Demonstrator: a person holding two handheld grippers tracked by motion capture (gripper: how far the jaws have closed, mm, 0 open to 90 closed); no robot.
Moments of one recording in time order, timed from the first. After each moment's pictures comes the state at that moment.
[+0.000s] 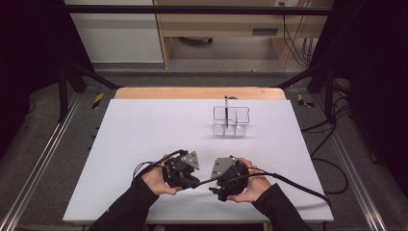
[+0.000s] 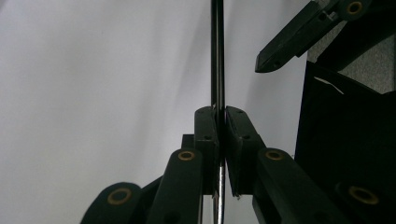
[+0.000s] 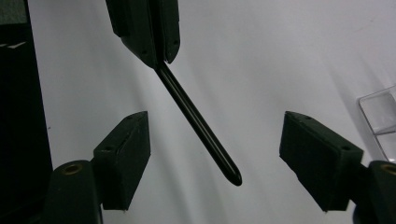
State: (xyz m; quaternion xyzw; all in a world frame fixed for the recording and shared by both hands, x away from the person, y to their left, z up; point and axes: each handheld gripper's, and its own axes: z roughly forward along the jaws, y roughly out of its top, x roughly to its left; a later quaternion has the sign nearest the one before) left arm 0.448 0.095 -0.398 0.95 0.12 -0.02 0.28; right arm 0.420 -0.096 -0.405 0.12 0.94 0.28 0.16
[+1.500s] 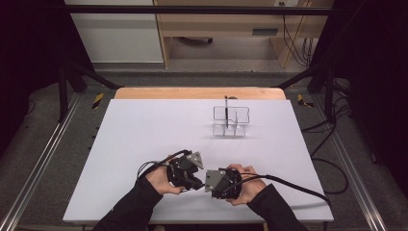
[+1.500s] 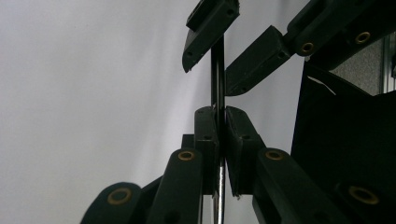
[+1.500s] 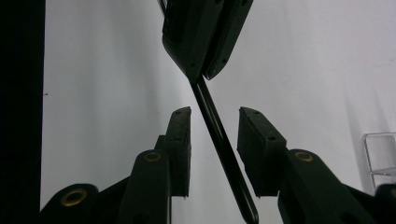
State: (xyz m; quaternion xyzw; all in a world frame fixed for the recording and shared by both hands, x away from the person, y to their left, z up) left arm 0.451 0.086 -0.404 0.95 0.13 -0.05 0.27; right arm 0.411 -0.081 -0.418 0.01 0.95 0.24 0.19
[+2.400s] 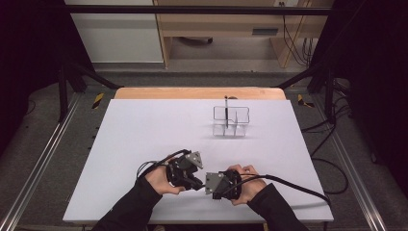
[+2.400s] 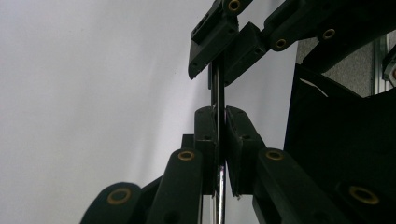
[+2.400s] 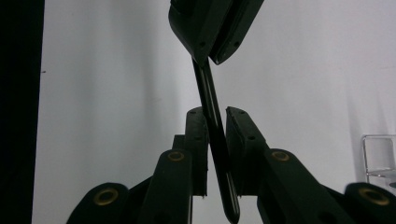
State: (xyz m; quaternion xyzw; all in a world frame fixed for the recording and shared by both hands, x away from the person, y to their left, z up) left arm 0.451 0.088 -0.400 0.95 0.12 -0.06 0.28; right arm 0.410 -0.081 -0.420 -0.02 0.96 0.22 0.20
